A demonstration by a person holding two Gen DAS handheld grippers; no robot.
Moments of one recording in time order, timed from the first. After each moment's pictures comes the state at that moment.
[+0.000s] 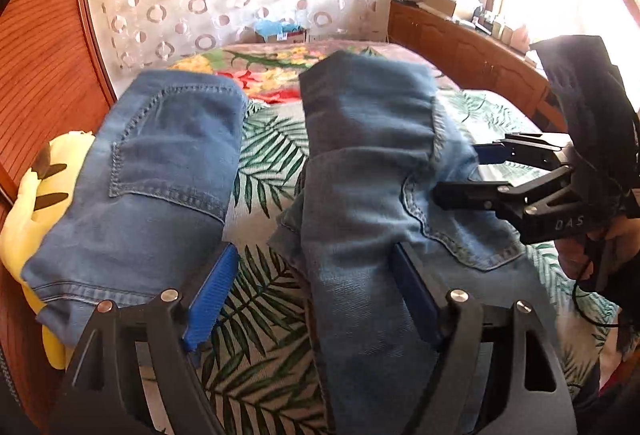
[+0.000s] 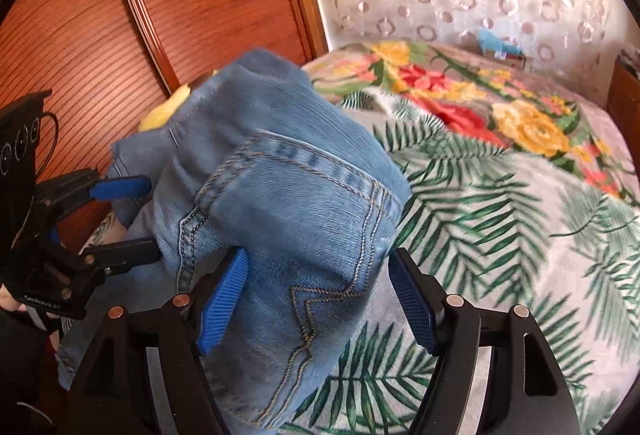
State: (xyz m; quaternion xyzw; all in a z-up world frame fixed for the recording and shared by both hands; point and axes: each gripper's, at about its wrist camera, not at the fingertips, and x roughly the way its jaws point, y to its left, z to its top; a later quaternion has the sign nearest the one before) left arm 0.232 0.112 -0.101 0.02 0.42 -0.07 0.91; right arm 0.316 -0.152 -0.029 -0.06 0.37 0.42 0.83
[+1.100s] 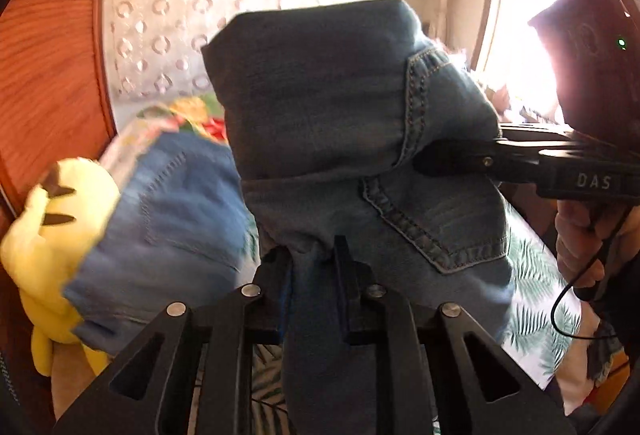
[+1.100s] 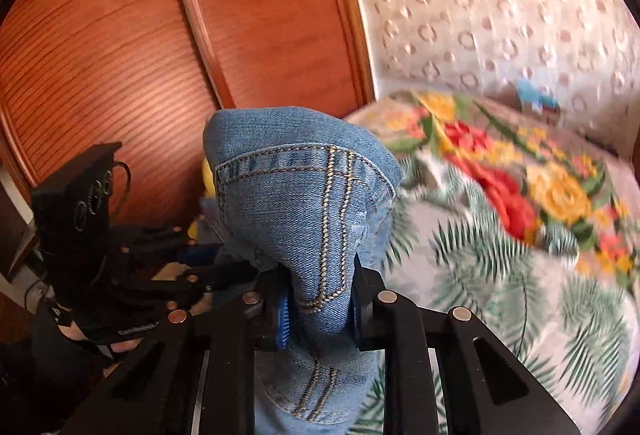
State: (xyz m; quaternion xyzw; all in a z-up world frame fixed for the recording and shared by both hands) left arm 0.175 0.138 -0.016 -0.05 0.31 -0.10 0.94; right arm 0.270 -0.128 0.100 -0.08 0.26 0.48 0.83
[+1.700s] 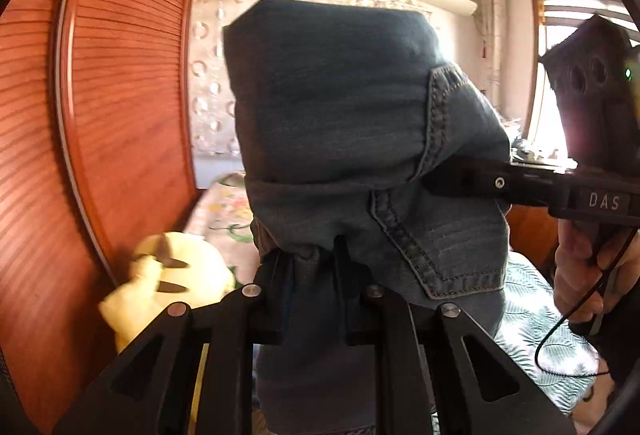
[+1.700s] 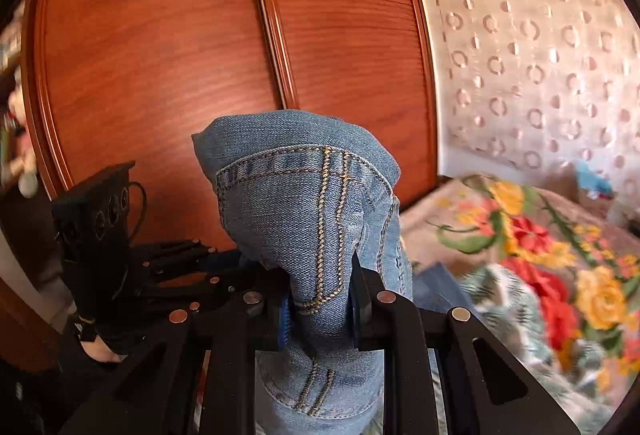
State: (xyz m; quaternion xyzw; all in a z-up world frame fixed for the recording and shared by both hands) left arm 0.134 0.253 0.100 -0.04 0.21 0.02 0.98; right arm 0.258 -0.036 0.188 -0.02 0.18 0.59 0.78
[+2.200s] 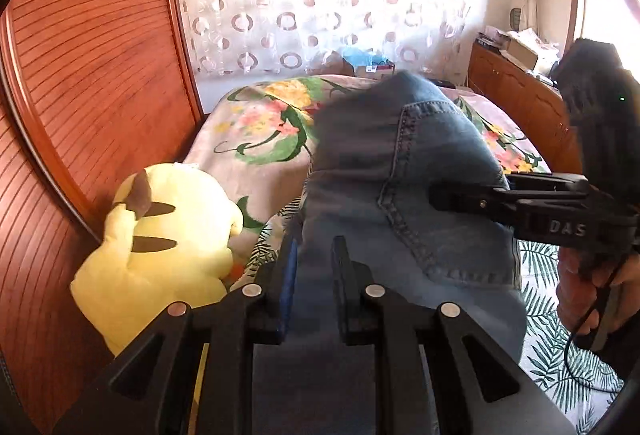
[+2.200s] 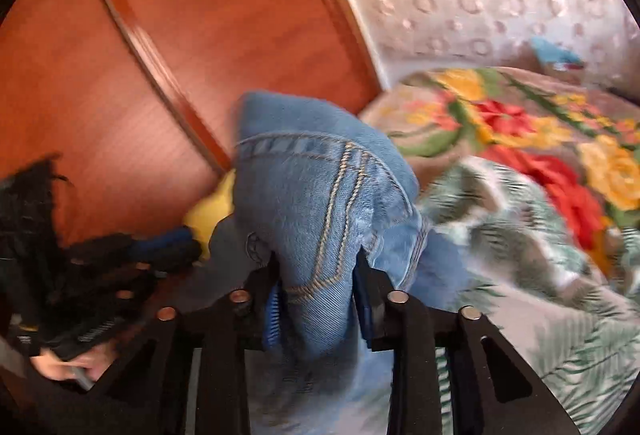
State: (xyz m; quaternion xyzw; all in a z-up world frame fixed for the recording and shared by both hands) left arm 0.278 0.268 -0.022 -0.02 0.37 0.05 0.93; right arm 0.419 -0.011 0.030 0.00 0.35 0.47 0.81
